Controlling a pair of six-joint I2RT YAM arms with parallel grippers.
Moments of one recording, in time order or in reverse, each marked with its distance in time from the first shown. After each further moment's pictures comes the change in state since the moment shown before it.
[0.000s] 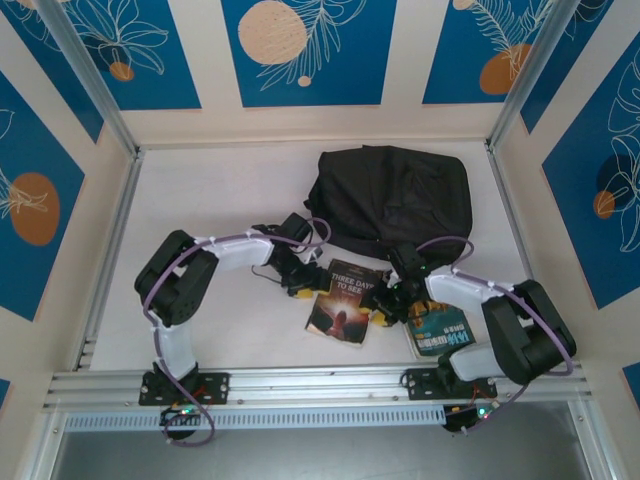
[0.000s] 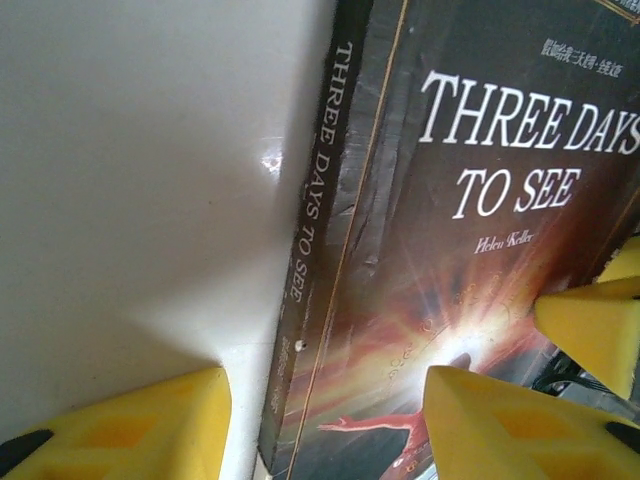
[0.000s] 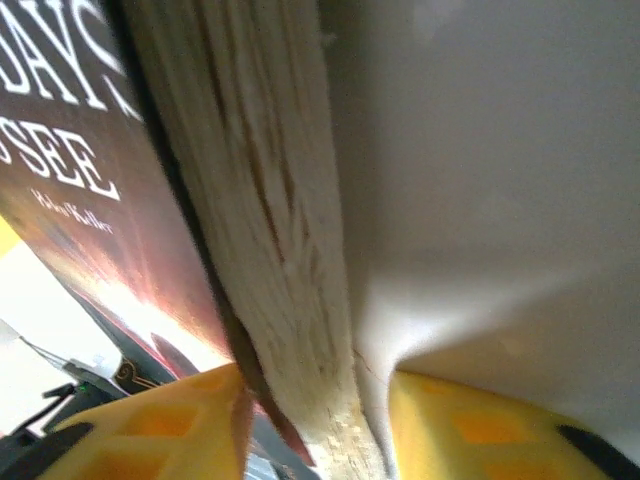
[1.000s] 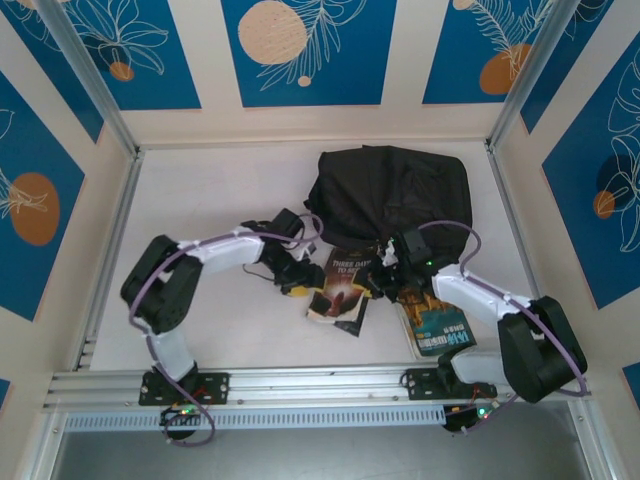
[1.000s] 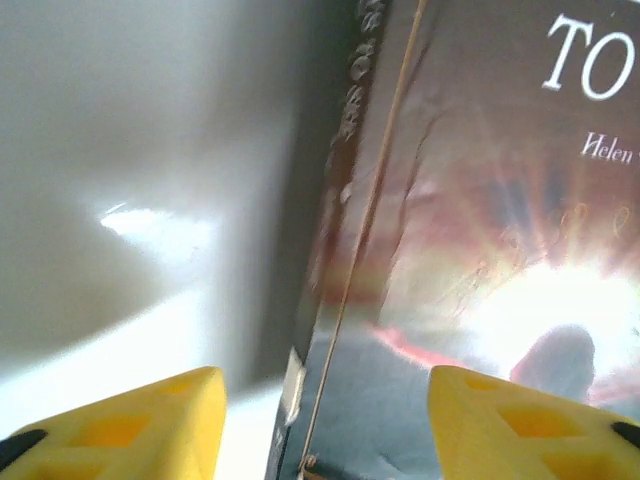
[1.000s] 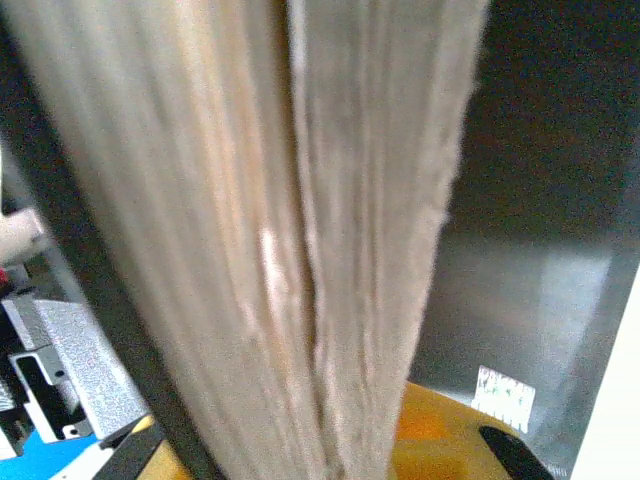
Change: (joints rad) left arm 0.069 -0.145 -0.040 -0.083 0.006 0.000; right arm -0.011 -0.138 0.053 0.183 -0.053 0.146
